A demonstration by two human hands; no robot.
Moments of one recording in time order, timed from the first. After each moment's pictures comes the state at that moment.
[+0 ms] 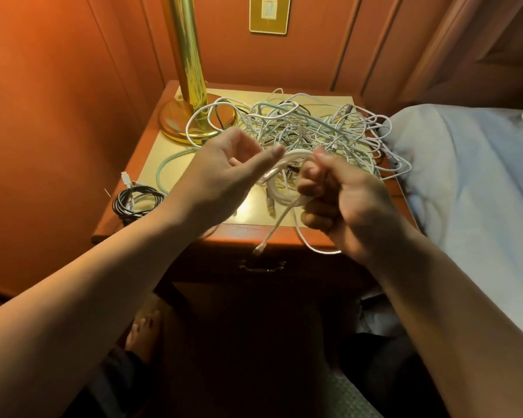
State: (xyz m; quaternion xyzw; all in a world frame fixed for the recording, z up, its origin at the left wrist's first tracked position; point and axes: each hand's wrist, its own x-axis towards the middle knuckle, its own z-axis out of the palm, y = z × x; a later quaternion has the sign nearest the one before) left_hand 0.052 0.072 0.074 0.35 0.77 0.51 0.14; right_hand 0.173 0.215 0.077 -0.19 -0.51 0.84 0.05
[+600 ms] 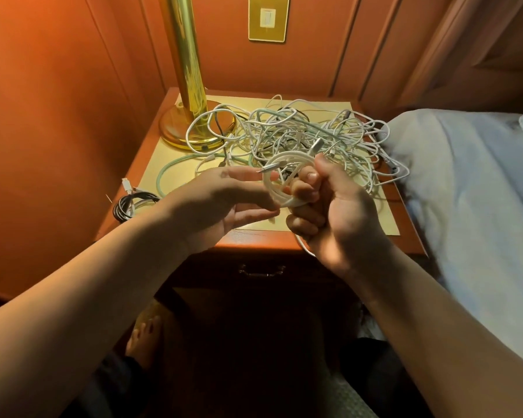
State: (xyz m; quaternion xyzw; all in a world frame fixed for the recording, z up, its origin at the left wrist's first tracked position) left_hand 0.051 0.068 0.070 0.18 0.59 0.64 0.46; right_hand 0.172 0.199 0.072 -0.19 -0.40 0.89 0.11
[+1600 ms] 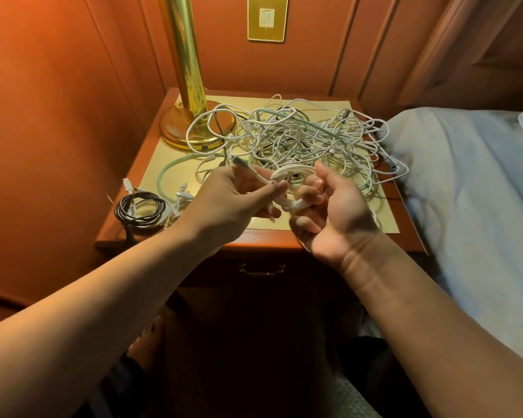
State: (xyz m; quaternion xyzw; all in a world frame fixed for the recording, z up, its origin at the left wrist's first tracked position) left_hand 0.067 0.077 0.055 0.27 0.68 0.63 0.27; right_hand 0.159 0.209 0.058 -0.30 -0.32 0.90 0.09
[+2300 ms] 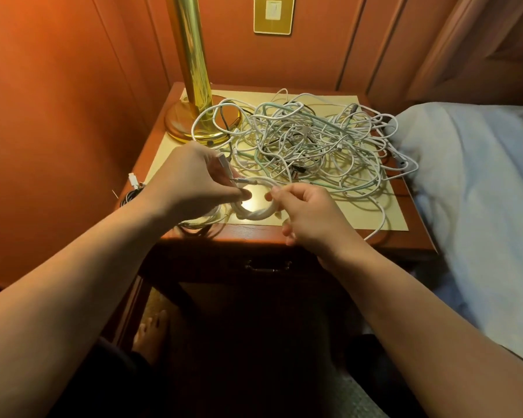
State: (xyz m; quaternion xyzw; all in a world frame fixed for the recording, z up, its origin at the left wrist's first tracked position) left_hand 0.016 0.046 0.063 0.32 0.87 0.36 0.13; right_hand 0.147 0.197 0.026 -0.27 -0.73 0.62 0.08
